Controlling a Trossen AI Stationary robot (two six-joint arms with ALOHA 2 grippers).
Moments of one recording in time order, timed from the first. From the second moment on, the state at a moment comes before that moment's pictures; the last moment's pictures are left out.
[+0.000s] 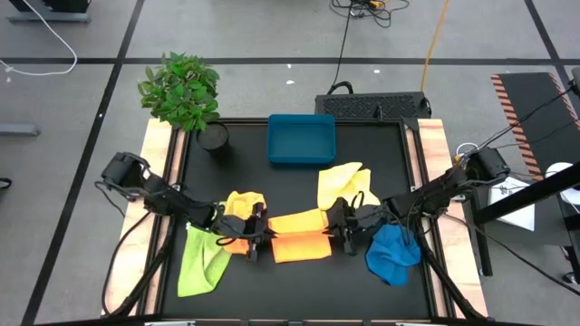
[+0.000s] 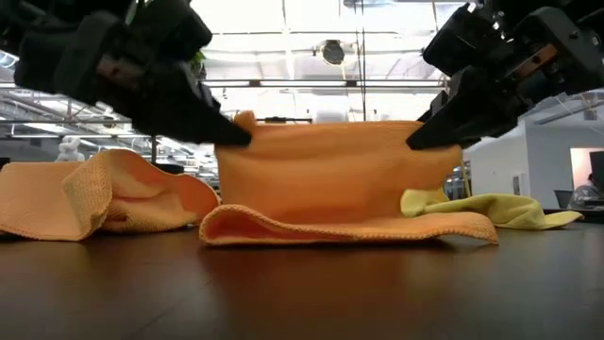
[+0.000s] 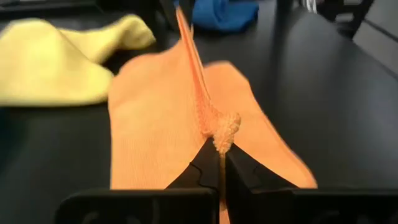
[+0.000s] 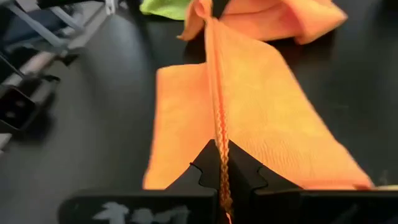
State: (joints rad) left arm -0.39 1.63 0.55 0.60 -0.23 -0.10; right arm 0.32 1.44 0.42 0.48 0.10 0.28
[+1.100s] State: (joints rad) left arm -0.43 1.66 0.55 0.57 -0.13 -0.16; right arm 0.45 1.53 0.42 0.72 -0.06 0.38
